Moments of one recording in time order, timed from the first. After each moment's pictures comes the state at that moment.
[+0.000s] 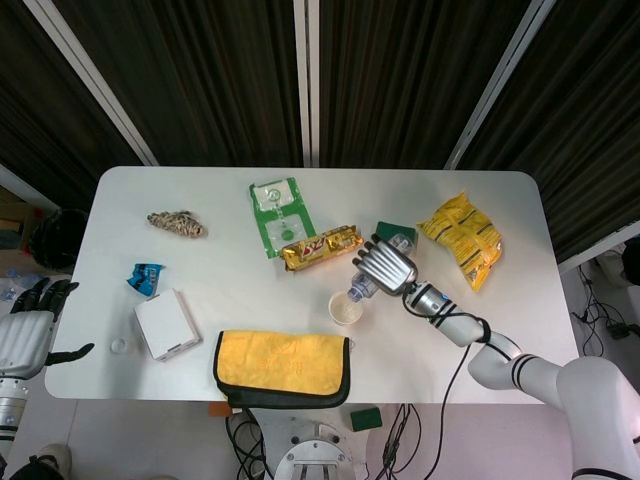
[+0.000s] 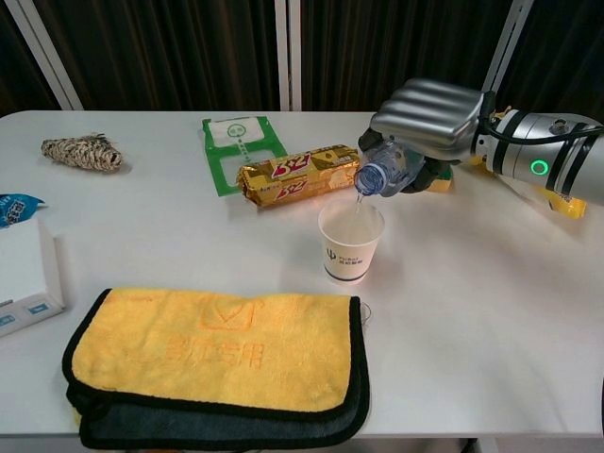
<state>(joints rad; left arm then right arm) -0.11 -1.08 -0.02 -1.61 1.40 1.36 0.08 0.88 -1.67 0.03 -0.98 -1.63 1.00 -0.16</state>
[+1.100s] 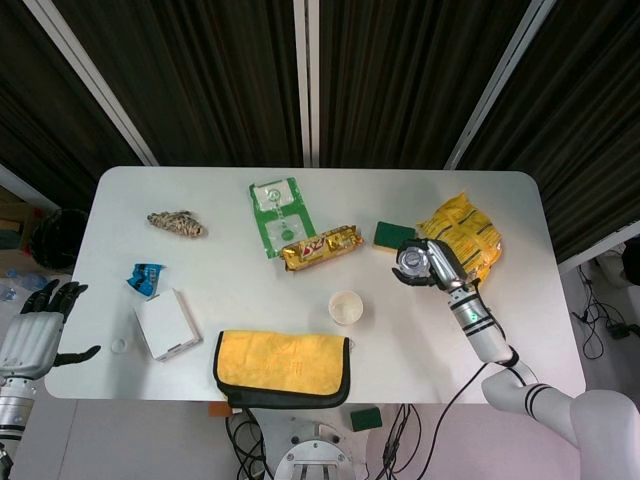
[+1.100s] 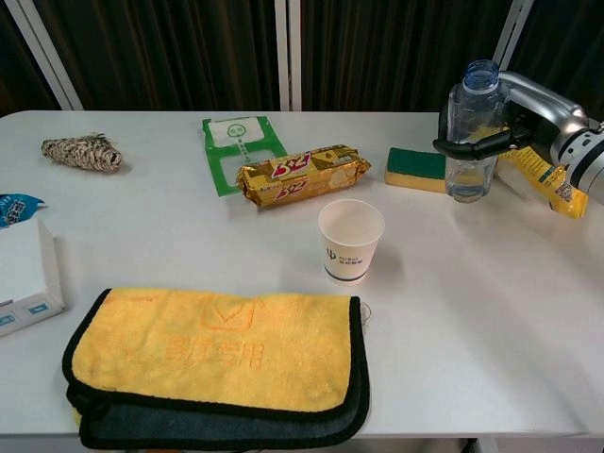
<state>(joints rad) -0.12 -1.09 -0.01 -1.63 1.40 1.34 0.13 0.66 -1.75 0.09 -0.84 -1.48 1.16 0.91</state>
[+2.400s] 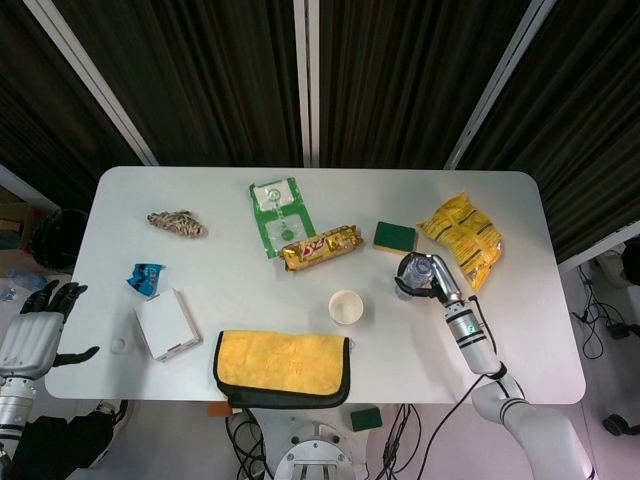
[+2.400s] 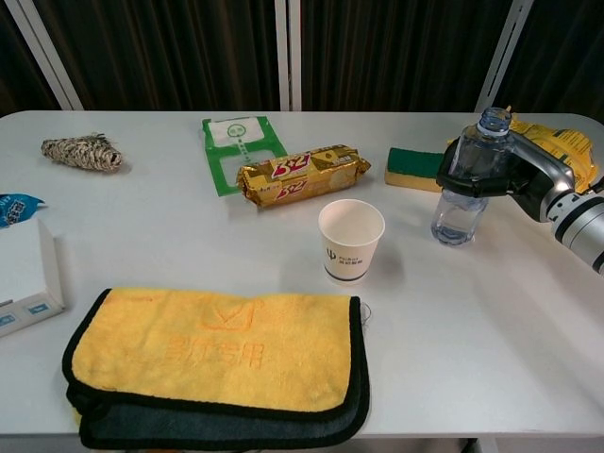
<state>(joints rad) -0.13 -1.08 -0.01 -1.64 1.39 1.33 0.14 0.60 -2.03 0.06 -0.37 -1.53 1.16 1.42</state>
